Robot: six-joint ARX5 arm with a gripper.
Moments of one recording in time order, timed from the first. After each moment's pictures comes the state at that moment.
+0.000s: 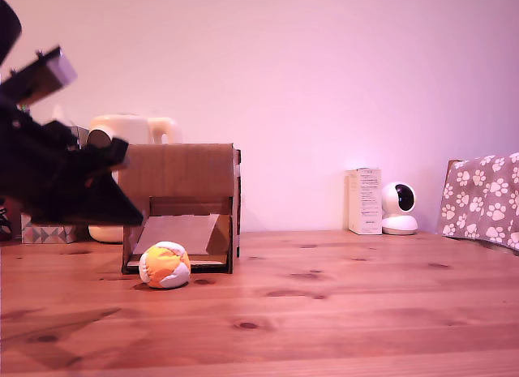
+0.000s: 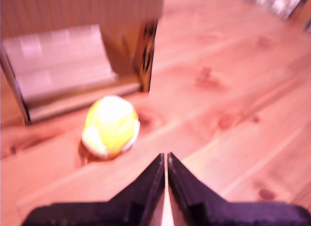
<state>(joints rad) -0.46 1.38 0.37 0.57 0.16 -0.13</state>
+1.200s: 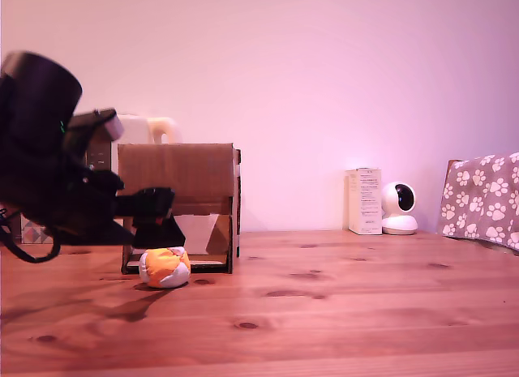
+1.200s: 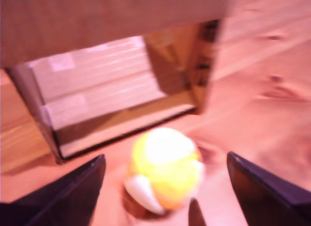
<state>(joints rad) -0.40 1.78 0.58 0.76 0.09 -0.04</state>
